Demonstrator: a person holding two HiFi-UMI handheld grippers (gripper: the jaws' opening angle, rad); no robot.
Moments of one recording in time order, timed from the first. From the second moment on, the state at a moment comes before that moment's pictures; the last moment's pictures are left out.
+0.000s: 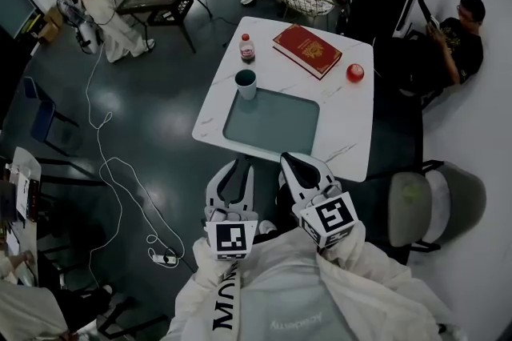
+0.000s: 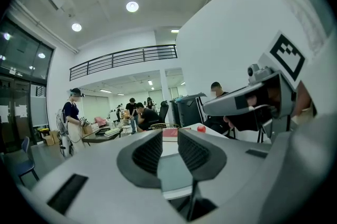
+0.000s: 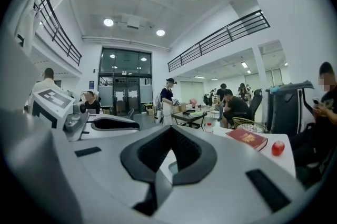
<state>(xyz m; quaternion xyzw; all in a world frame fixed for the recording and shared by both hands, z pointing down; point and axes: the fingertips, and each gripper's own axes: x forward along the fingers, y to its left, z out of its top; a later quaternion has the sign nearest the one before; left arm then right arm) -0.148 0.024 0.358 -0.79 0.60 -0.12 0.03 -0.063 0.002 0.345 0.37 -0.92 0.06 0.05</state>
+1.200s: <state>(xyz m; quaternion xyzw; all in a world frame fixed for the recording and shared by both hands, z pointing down) -0.129 0.025 0.385 -0.80 0.58 -0.15 -0.02 -0.048 -0.001 0.366 0.37 -0.92 0.11 0.08</state>
